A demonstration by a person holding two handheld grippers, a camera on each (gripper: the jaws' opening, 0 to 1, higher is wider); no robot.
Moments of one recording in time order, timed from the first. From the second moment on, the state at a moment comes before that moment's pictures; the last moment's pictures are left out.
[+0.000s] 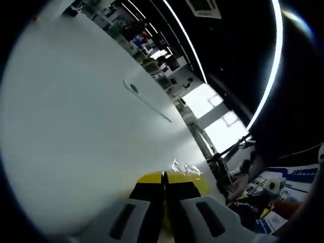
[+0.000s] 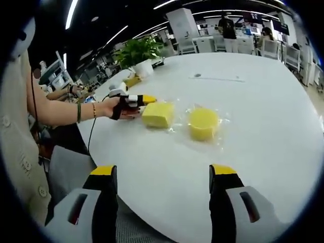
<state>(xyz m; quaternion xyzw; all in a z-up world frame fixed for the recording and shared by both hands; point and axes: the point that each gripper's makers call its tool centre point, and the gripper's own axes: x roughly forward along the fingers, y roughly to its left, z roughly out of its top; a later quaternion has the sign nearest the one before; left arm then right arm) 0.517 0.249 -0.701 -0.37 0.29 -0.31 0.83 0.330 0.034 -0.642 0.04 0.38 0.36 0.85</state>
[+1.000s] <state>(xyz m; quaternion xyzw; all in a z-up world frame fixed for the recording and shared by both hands) 0.472 0.215 -0.596 -0.25 0.23 -0.32 0.88 0.316 0.041 -0.606 0.03 0.31 0.40 0.86</state>
